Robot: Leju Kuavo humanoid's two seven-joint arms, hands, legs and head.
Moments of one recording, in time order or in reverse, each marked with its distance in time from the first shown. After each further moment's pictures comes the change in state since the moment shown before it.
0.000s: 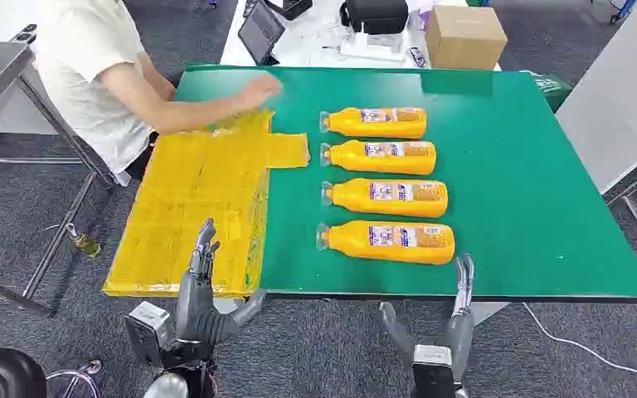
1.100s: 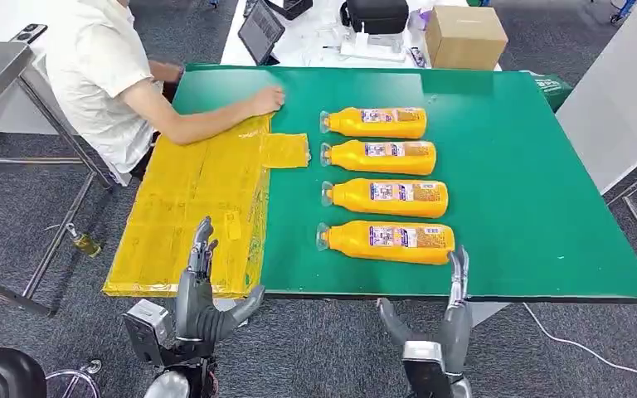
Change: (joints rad) left arm -0.002 -0.014 0.012 0.002 0.008 0.003 -0.003; right arm -0.040 -0.043 0.009 0.025 0.176 0.000 0.051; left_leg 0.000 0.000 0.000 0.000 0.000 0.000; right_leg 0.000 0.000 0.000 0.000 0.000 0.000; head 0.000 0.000
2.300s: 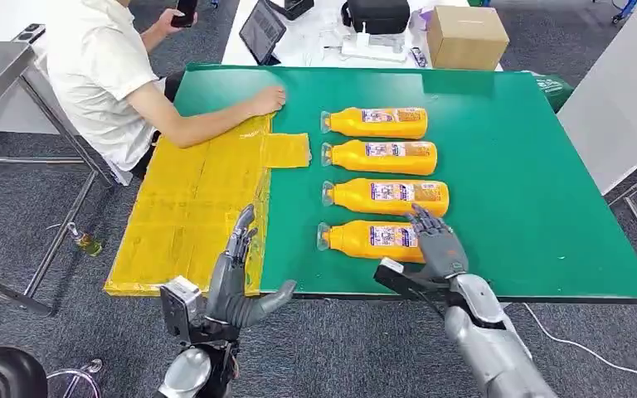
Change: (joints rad) left arm -0.140 -0.019 -0.080 0.149 0.037 -0.097 0.008; right arm -0.600 -0.288 0.083 0.709 0.509 0.330 0.339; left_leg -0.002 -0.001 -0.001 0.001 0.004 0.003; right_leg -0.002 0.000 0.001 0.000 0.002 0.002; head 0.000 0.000
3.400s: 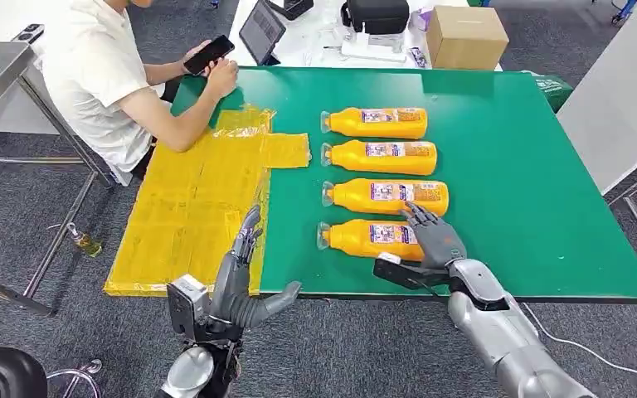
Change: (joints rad) left arm -0.006 -0.002 -0.007 0.010 -0.013 -0.010 0.012; right arm -0.083 -0.063 0.137 0.033 0.016 0.108 0.081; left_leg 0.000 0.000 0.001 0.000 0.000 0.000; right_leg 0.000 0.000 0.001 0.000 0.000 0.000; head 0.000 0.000
